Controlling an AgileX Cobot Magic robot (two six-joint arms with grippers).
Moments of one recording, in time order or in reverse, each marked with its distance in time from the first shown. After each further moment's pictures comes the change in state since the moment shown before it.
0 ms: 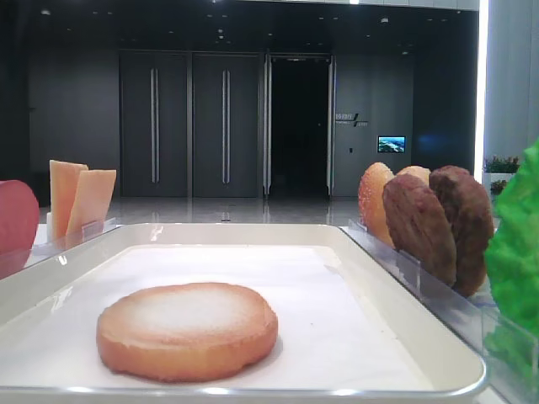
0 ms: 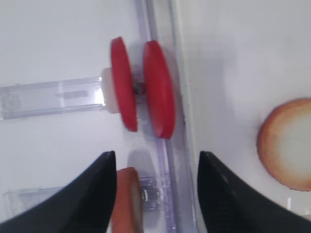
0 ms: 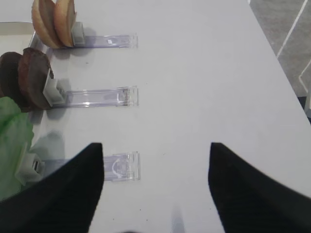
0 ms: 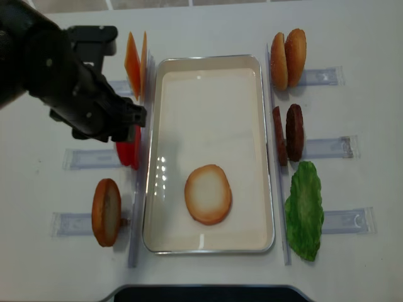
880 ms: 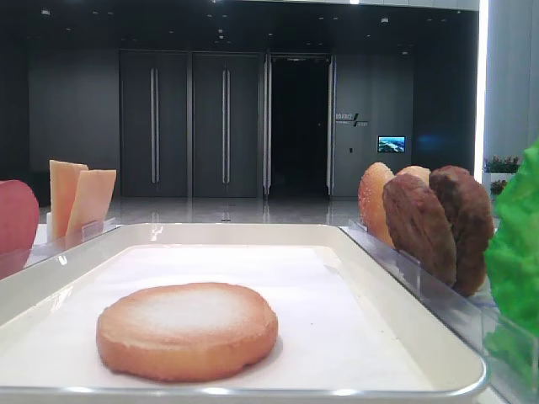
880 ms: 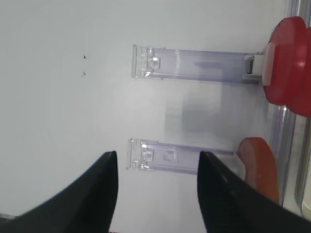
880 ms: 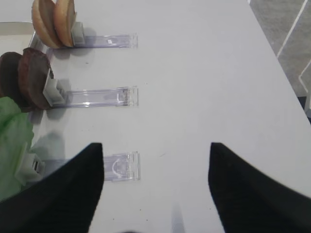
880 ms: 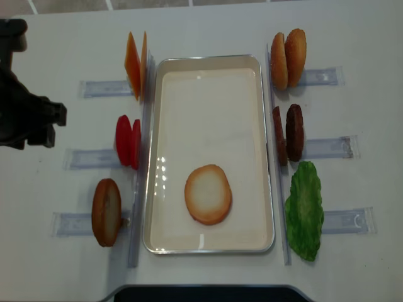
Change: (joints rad) left arm 0.261 -0.187 0.029 0.115 0.202 0.090; right arm 0.000 0.000 0.000 0.000 0.000 0.000
